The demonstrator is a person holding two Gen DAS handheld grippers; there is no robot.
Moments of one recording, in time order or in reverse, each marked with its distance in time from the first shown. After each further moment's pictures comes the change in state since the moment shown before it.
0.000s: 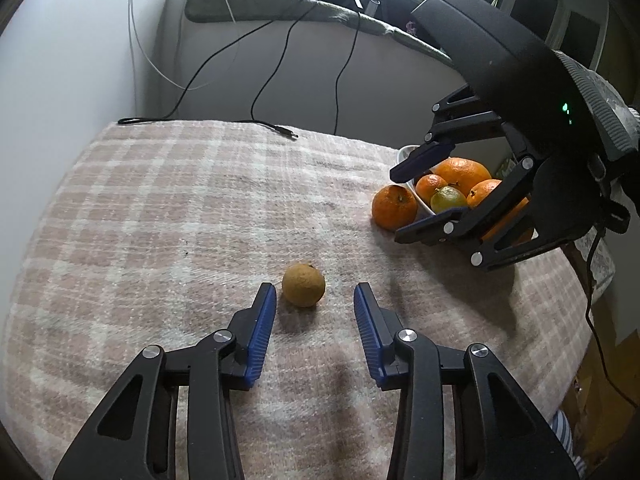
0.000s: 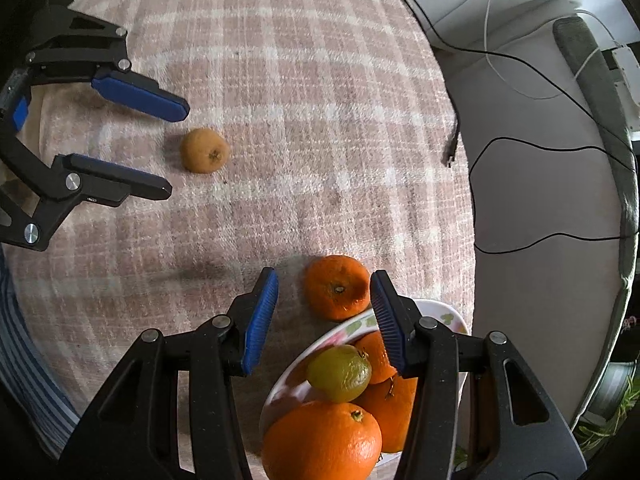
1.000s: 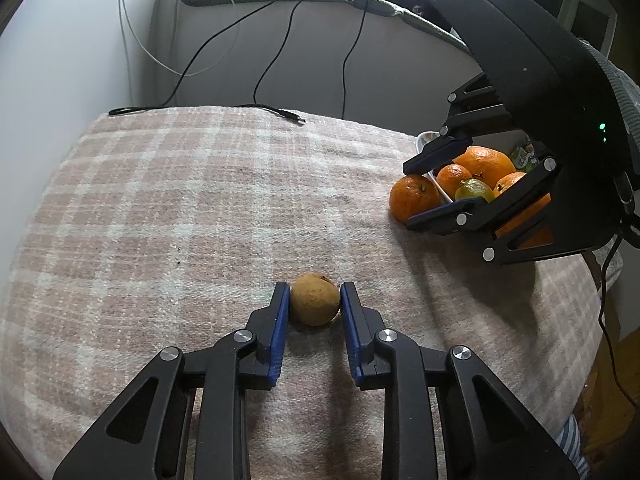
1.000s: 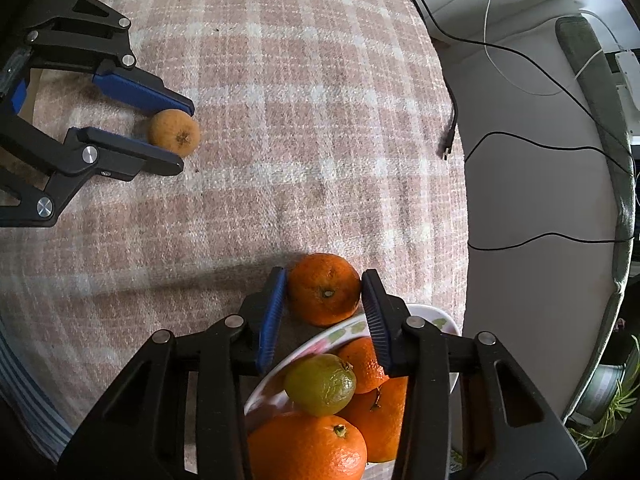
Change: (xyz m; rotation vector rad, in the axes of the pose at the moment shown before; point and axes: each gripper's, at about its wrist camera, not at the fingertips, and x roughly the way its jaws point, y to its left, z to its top) left arm 0.029 0.003 0.012 0.009 0.058 0.022; right arm 0.026 -0.010 0.000 -0.009 0.035 -0.053
